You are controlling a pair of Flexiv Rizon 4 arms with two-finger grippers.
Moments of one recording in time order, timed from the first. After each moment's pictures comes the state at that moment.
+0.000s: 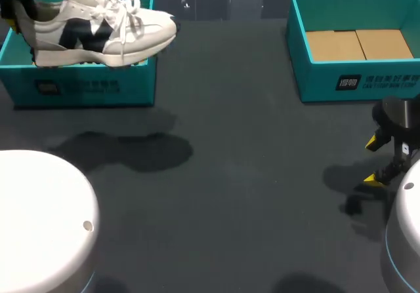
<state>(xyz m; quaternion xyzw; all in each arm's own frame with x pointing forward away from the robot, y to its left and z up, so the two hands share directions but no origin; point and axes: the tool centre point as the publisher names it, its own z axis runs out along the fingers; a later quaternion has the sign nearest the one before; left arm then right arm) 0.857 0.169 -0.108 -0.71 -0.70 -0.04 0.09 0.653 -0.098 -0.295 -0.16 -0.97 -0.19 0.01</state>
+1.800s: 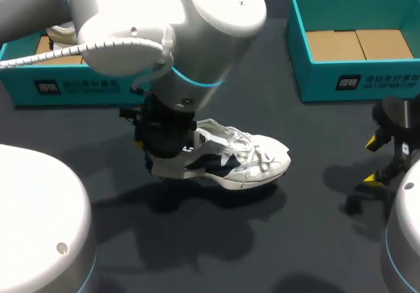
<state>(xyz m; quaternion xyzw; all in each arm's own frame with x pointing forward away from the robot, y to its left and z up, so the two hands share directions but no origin) 0.694 -0.047 -0.246 -0.66 -0.72 -0.19 0.10 0.653 -0.098 -0.295 -0.16 -0.97 -0.19 0.01</state>
